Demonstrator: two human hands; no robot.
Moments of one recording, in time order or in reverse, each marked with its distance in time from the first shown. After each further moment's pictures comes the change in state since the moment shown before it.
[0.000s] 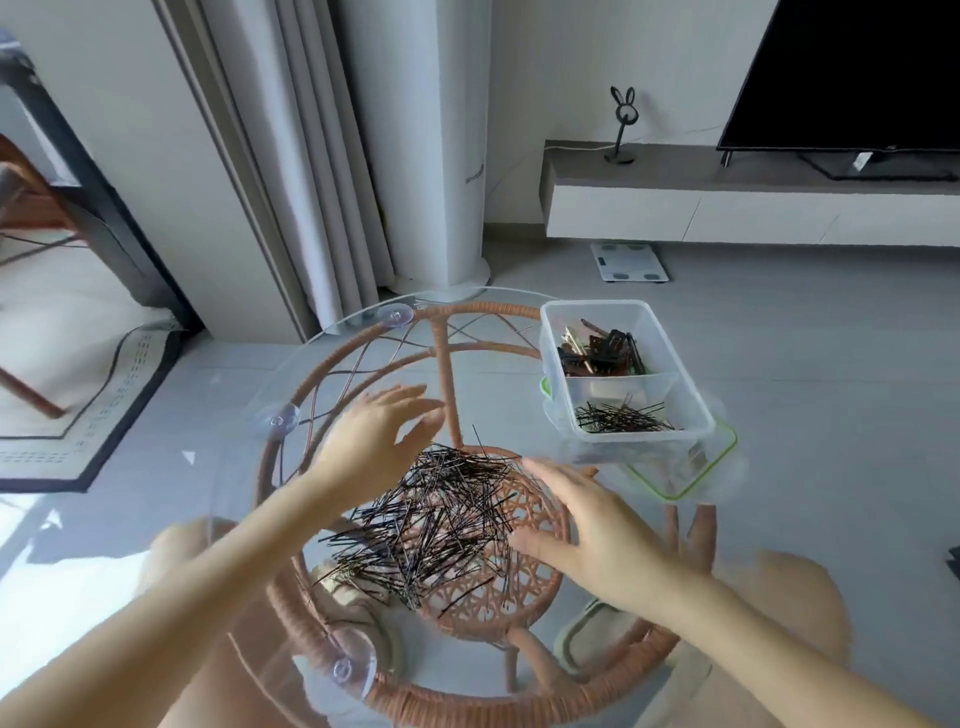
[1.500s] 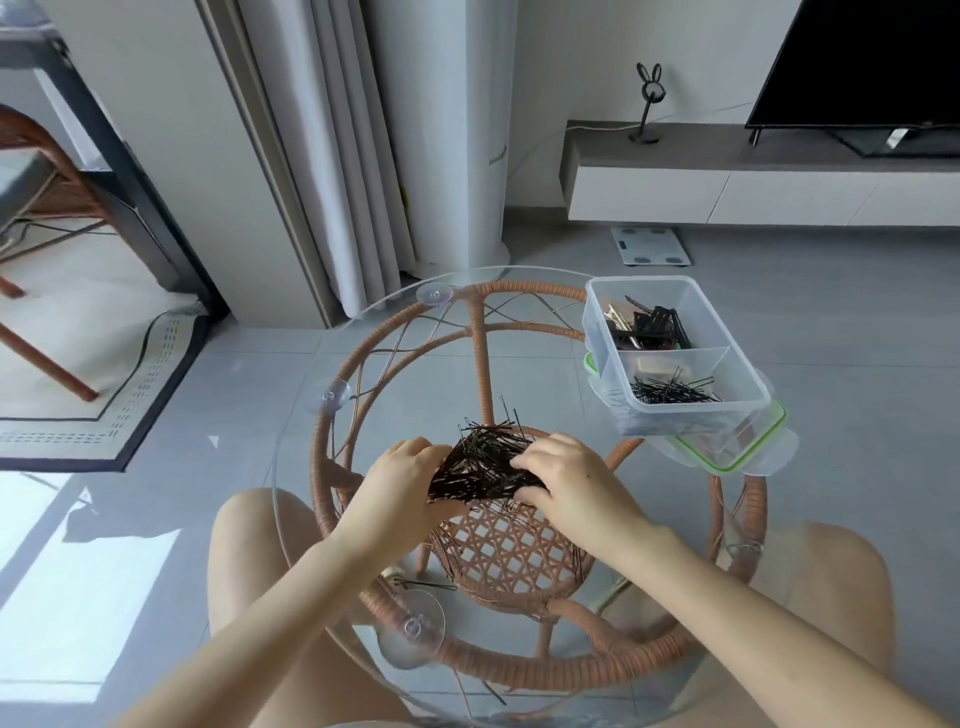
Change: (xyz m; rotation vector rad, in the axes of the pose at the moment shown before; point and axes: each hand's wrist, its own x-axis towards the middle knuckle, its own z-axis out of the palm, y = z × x) left_hand -0.063 -0.028 0.023 0.074 -0.058 -0.014; right_hand 0.048 -0.017 0.057 -0.277 0.118 -0.164
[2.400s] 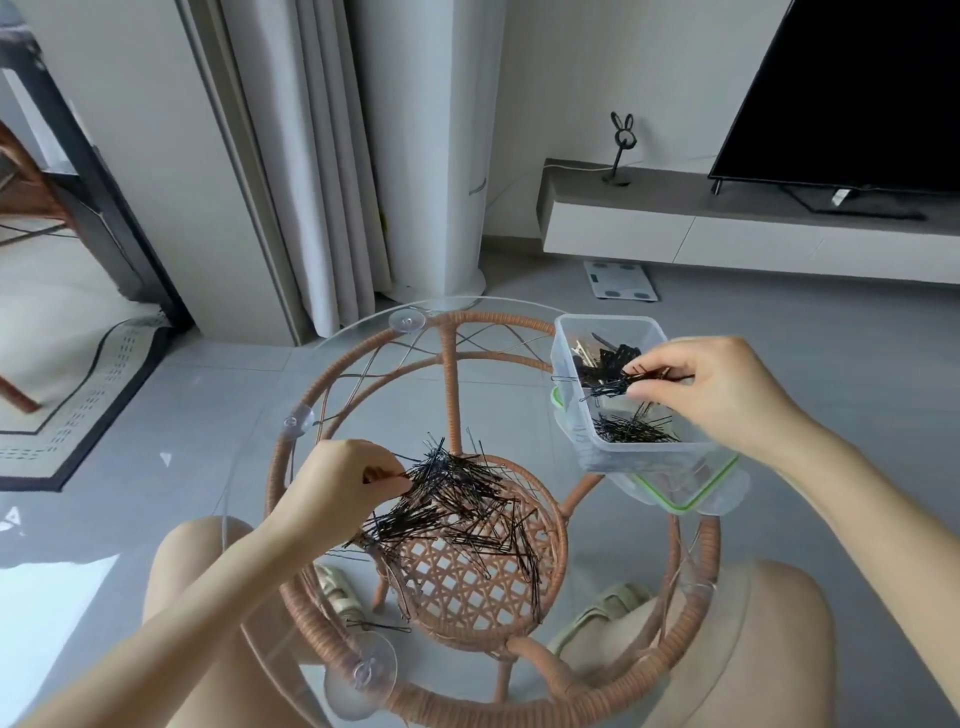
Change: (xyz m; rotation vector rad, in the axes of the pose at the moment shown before) left_hand 0.009 0.002 -0.044 -0.249 0.079 -0.134; right_hand 0.010 0.046 -0.161 0.112 0.205 0.195
